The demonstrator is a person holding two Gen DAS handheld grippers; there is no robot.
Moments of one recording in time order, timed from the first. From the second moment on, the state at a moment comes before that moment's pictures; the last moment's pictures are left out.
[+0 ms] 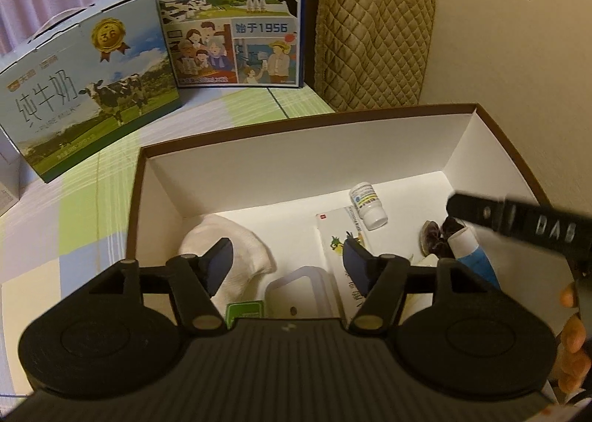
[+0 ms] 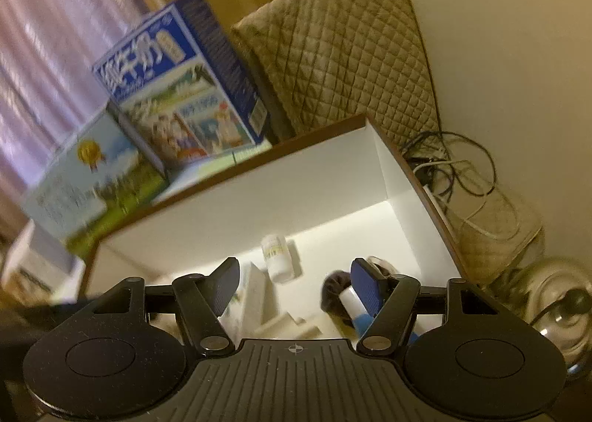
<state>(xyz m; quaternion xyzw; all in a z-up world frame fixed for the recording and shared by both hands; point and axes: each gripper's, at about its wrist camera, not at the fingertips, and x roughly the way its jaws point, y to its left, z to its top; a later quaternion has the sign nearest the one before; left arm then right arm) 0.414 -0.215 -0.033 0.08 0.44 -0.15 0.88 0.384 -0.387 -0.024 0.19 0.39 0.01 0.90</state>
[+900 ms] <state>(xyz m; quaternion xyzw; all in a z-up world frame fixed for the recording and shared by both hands) 0.331 -0.120 0.035 0.03 0.40 -0.13 0.91 0.298 -0.318 0.041 0.06 0.33 0.07 0.94</state>
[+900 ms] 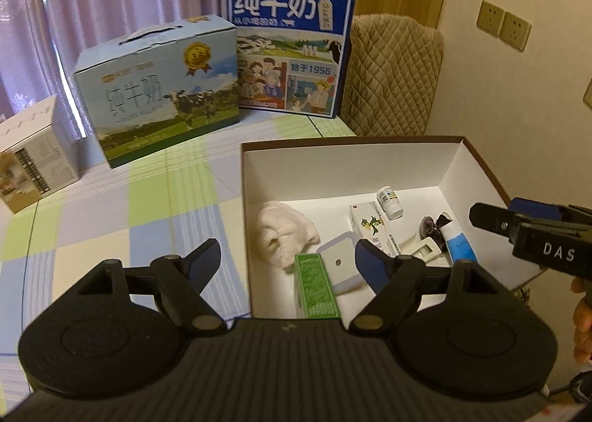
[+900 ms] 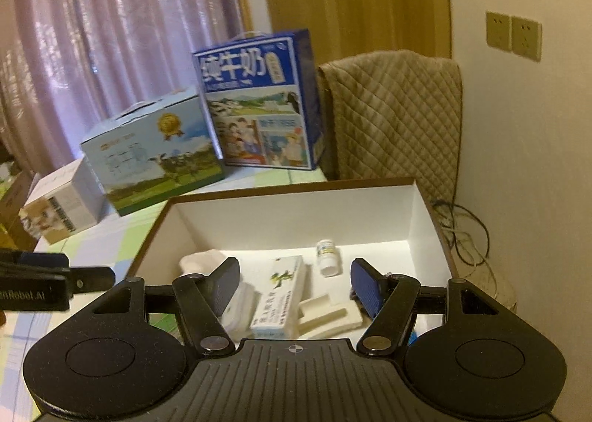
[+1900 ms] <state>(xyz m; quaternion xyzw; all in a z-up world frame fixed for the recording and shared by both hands) 0.182 0.002 0.023 -0.02 0.40 -0.05 0.91 0.188 -0.229 0.015 0.00 0.36 0.19 0.91</state>
